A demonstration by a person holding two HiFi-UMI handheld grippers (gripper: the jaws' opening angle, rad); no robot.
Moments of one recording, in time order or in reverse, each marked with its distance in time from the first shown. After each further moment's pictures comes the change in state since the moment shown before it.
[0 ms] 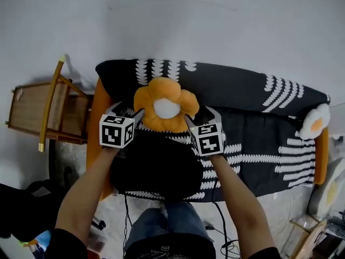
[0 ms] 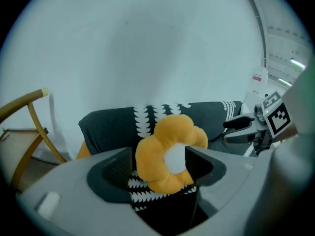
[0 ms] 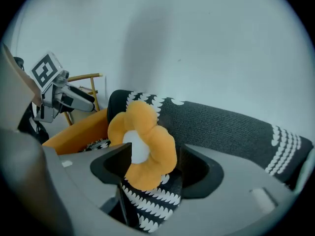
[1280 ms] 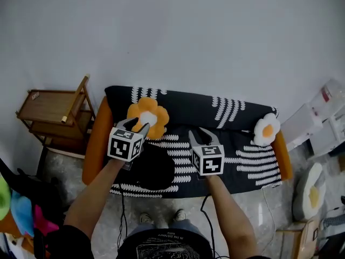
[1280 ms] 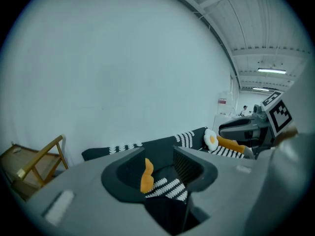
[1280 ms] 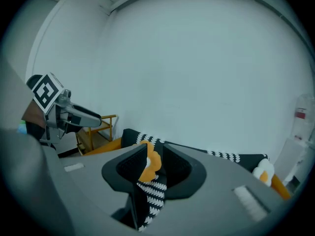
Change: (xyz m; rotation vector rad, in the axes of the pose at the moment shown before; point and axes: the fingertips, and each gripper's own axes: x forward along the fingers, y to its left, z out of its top) left arm -0.301 -0.200 0.041 0.090 -0.335 -0.129; right arm -0.386 0.057 0.025 -0.007 -0.318 -0.176
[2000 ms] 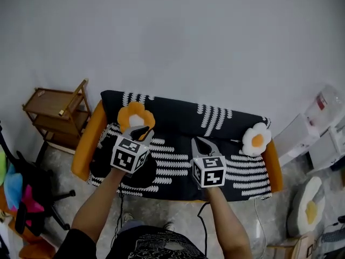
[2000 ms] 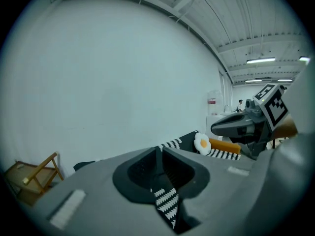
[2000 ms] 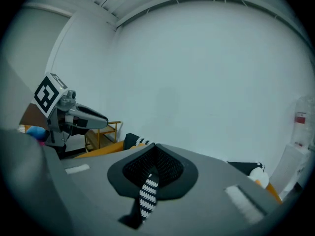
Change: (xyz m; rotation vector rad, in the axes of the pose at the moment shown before) left arm -0.018 -0.192 0.047 0.121 -0.085 0.009; right arm -0.131 -0.100 -0.010 -0.037 -0.105 0.073
